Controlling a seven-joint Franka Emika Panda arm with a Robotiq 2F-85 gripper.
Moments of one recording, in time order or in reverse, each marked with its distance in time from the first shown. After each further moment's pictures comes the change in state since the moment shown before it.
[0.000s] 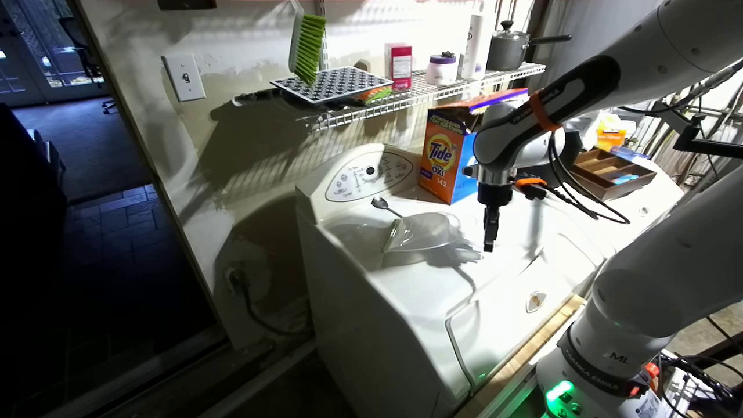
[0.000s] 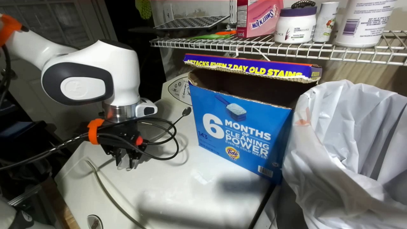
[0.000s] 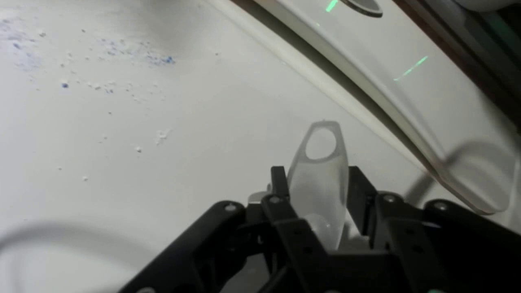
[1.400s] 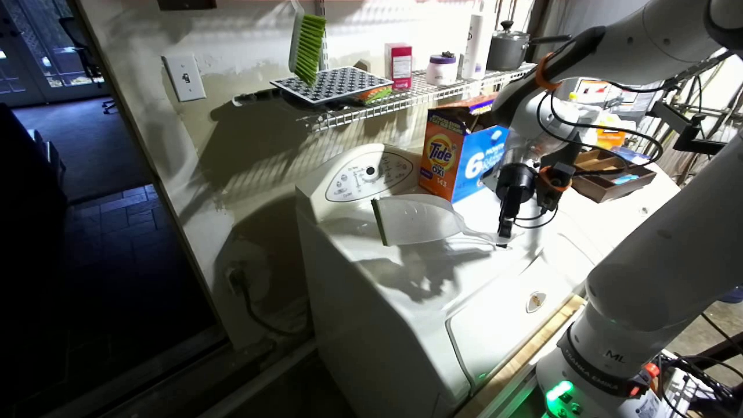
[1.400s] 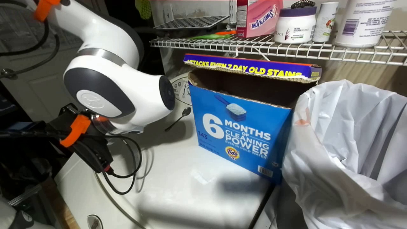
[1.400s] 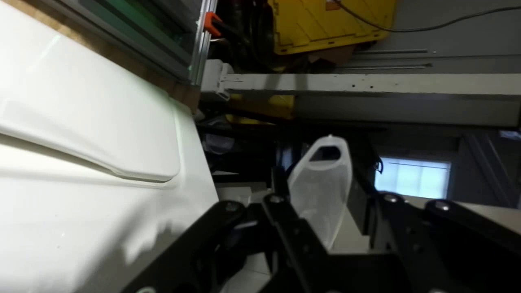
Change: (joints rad) arm -0.107 0.154 -0.139 0.208 0.497 -0.870 -0.254
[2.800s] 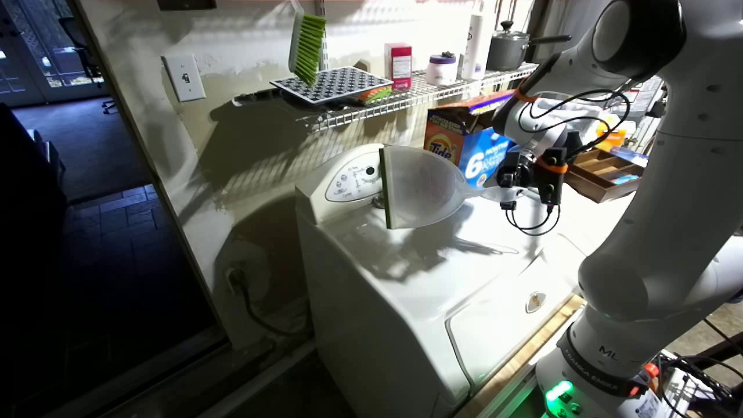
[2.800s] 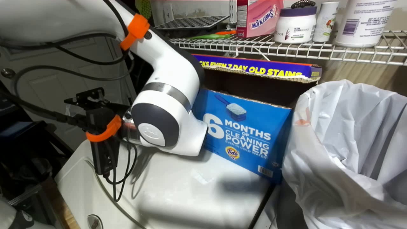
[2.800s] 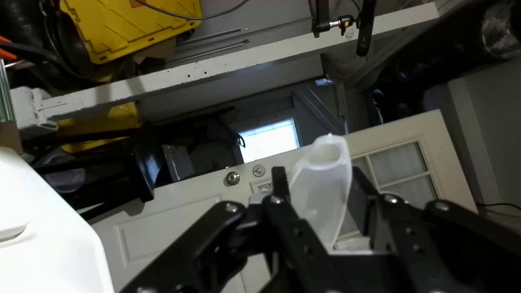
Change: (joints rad) arm -0.176 0.371 0.036 0.263 0.182 -0.493 0.120
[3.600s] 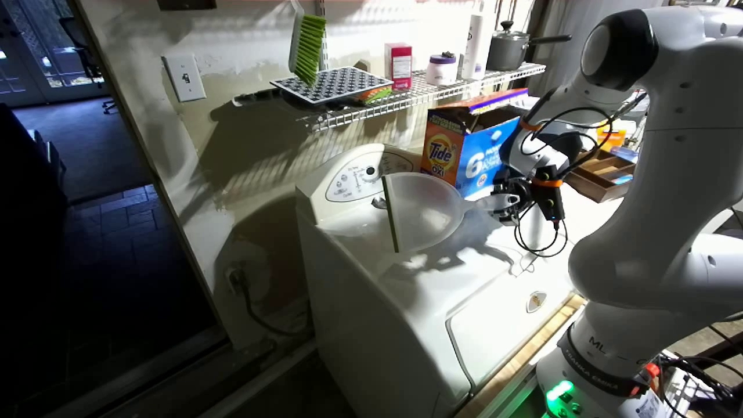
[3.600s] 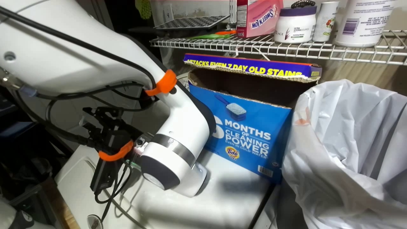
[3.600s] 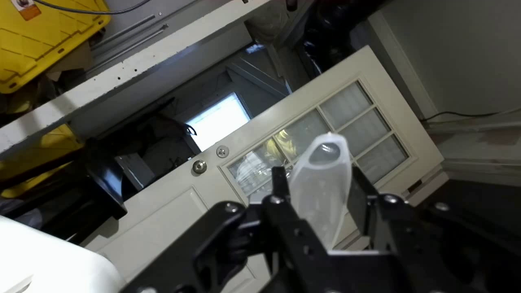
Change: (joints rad) arm -0.325 0.178 0.253 -0.009 0.096 0.013 0.256
